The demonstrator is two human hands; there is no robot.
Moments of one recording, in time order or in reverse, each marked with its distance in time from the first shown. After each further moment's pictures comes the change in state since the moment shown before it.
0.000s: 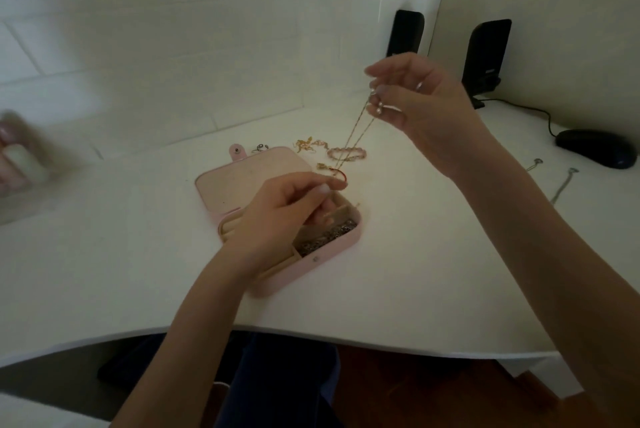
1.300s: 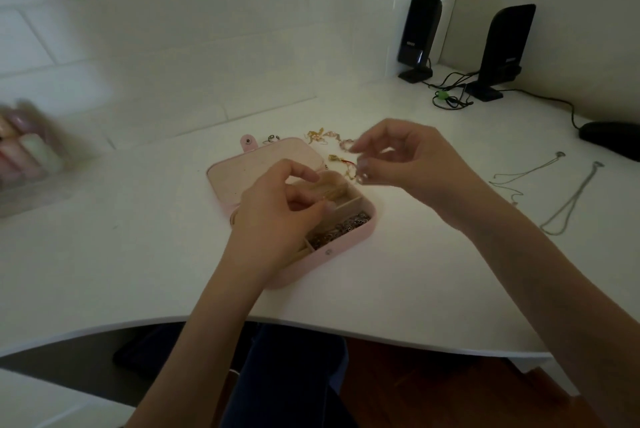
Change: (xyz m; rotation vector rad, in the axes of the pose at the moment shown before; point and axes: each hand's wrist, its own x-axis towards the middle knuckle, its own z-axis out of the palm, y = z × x) left_hand -0.014 0.003 -0.005 0.343 0.261 -0.090; right_hand -0.043 0.026 0.017 -0.278 -0.155 0.132
